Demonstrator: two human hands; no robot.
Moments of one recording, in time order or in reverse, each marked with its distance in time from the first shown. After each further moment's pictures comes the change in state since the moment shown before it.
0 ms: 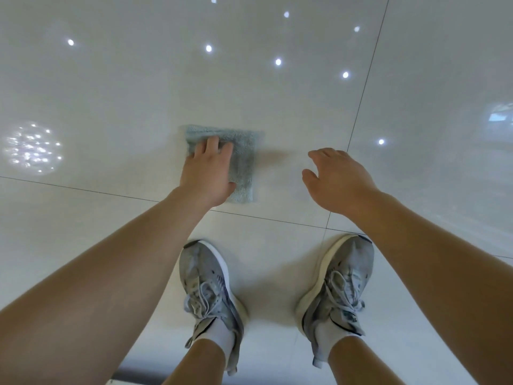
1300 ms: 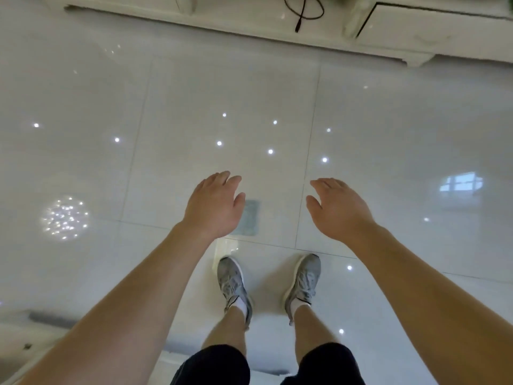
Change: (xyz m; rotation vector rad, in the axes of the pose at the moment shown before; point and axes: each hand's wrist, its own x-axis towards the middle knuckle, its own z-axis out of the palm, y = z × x) left_hand -0.307 0.048 -0.390 -0.155 0.236 0.066; right_hand -0.340 -0.087 -0.297 -0.007 0.311 -0.051
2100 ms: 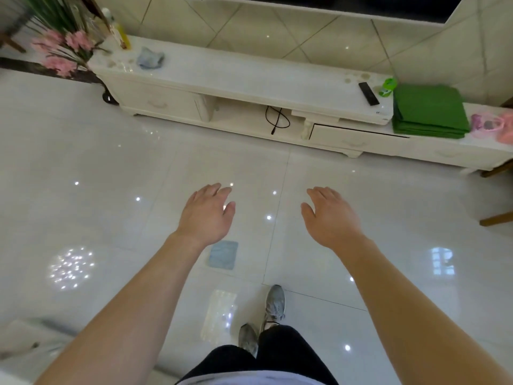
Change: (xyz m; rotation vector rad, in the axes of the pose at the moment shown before) left_hand -0.193 0.214 -0.183 -0.017 0.292 -0.078; right_hand -0.245 0.075 -0.229 0.020 0.345 -0.093
